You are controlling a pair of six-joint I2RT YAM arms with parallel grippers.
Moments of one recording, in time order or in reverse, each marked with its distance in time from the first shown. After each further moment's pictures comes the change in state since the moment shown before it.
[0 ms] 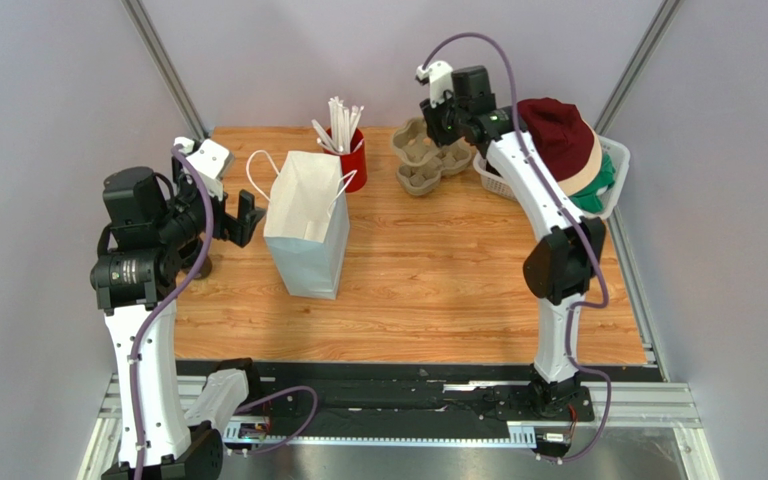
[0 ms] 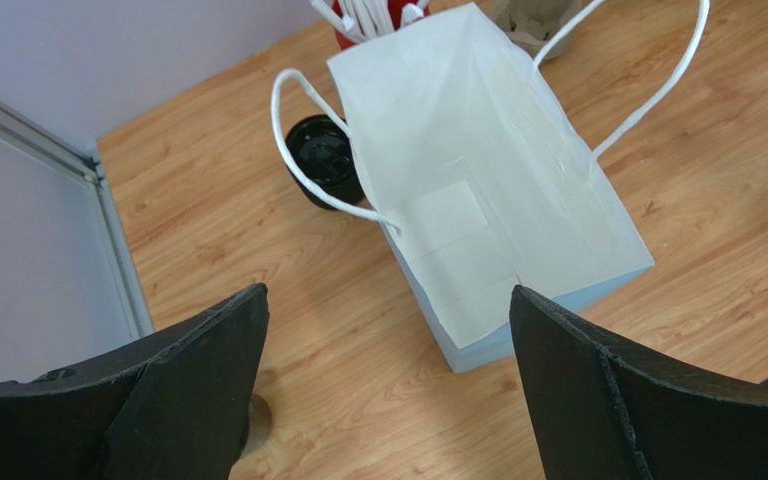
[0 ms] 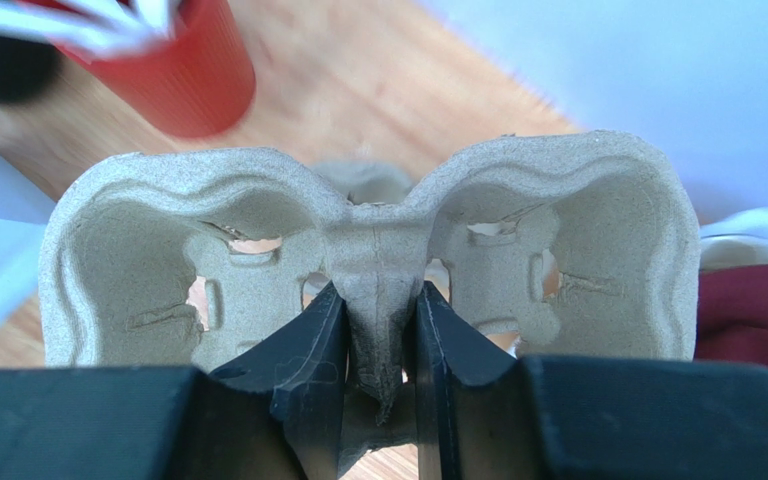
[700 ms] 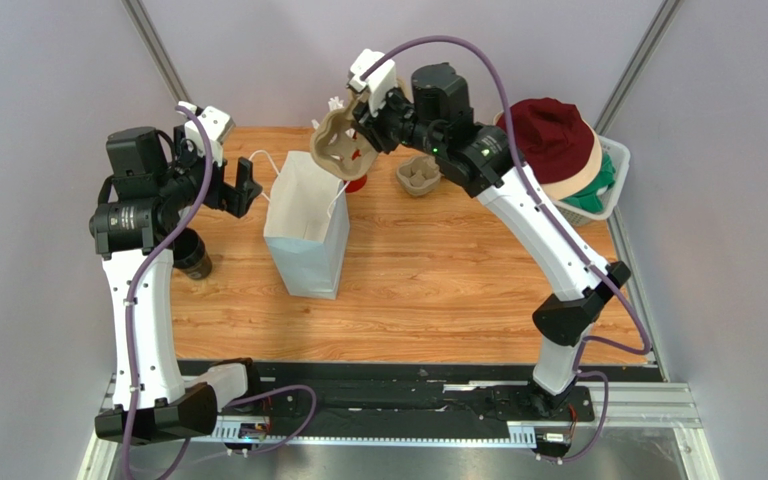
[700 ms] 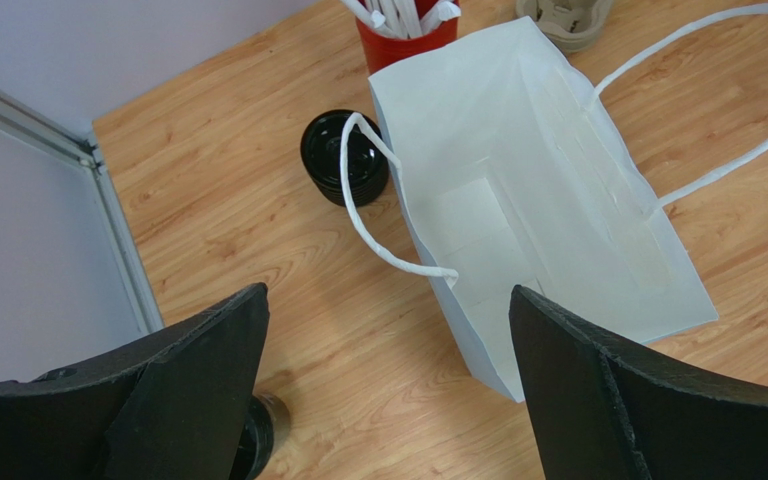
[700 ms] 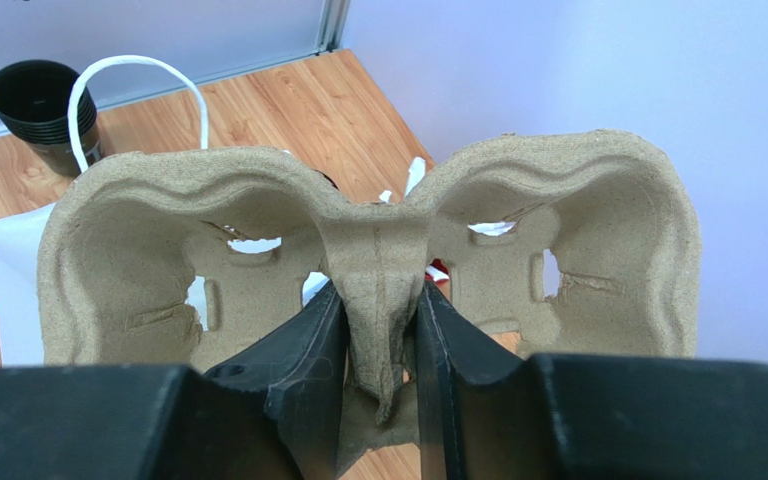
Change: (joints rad) left arm 0.000 0.231 0.219 -0.063 -0.031 0.024; right arm 0.366 -0.299 0.071 0.059 -0.016 -0.080
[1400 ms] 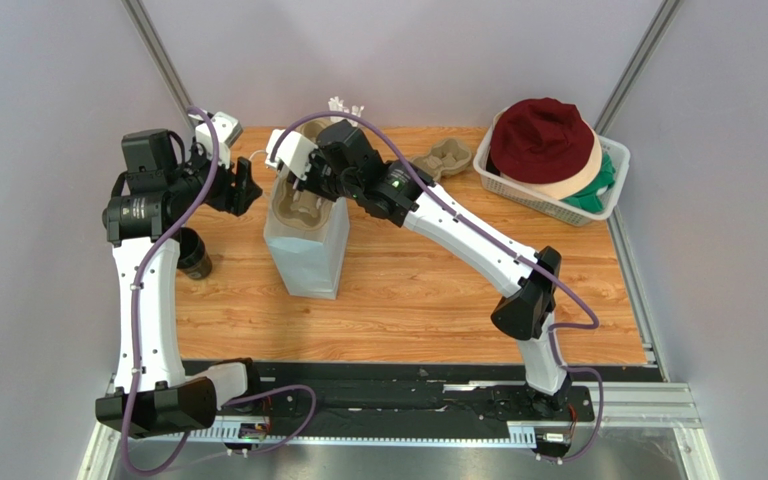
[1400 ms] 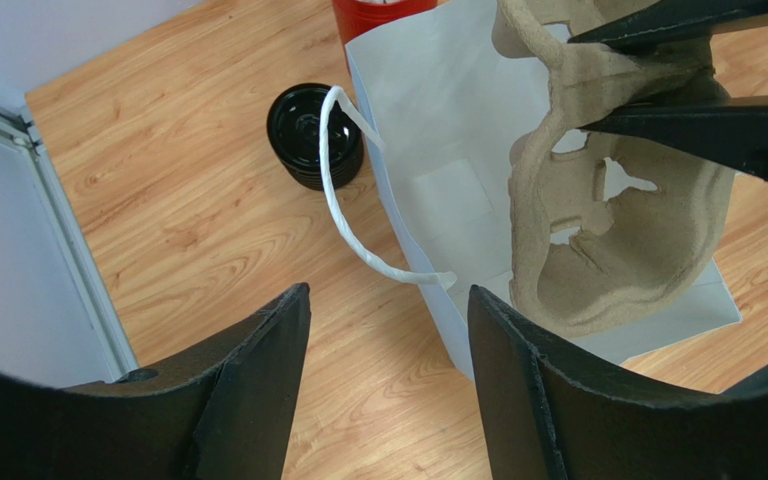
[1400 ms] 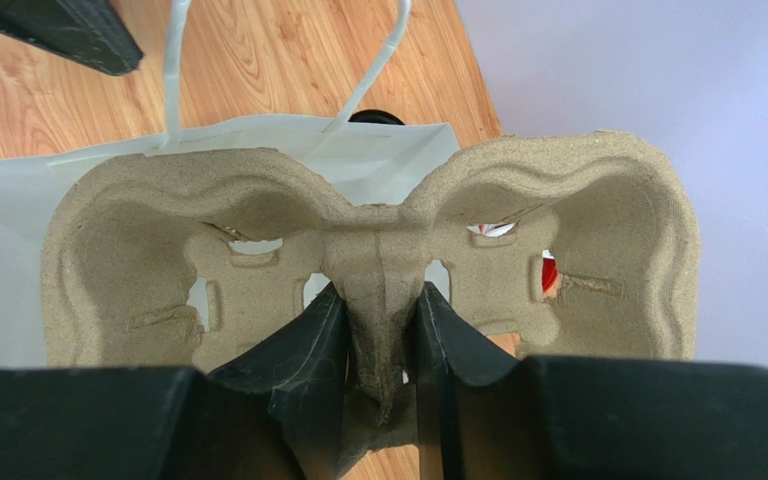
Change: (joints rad) left arm -0.001 0.037 -0.072 0.024 0.034 -0.002; right arm 0.230 0.237 0.035 -0.016 0.192 -0.184
